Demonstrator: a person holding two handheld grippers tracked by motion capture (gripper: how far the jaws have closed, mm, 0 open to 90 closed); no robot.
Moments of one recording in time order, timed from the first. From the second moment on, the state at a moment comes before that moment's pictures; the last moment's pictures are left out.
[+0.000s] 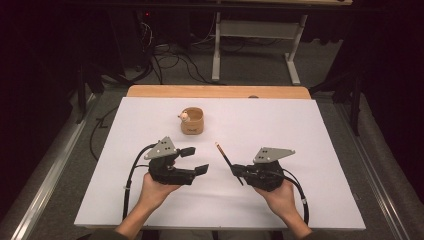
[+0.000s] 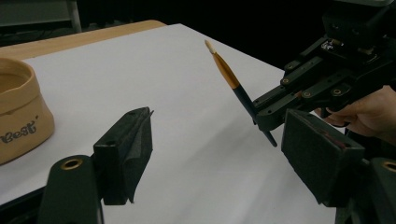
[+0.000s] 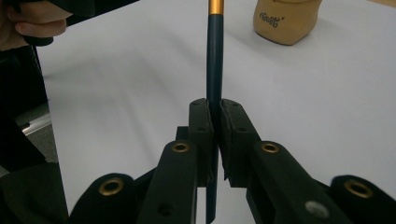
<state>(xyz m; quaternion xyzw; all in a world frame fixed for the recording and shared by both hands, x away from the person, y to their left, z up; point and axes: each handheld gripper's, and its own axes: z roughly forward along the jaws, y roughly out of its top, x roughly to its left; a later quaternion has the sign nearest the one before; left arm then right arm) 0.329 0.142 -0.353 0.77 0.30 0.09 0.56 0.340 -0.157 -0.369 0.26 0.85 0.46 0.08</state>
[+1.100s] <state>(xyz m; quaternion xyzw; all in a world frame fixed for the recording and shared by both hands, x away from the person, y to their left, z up) 0.334 0.121 -0.362 0.77 0.30 0.06 0.56 0.335 -0.132 -0.368 0.23 0.85 0.47 0.08</state>
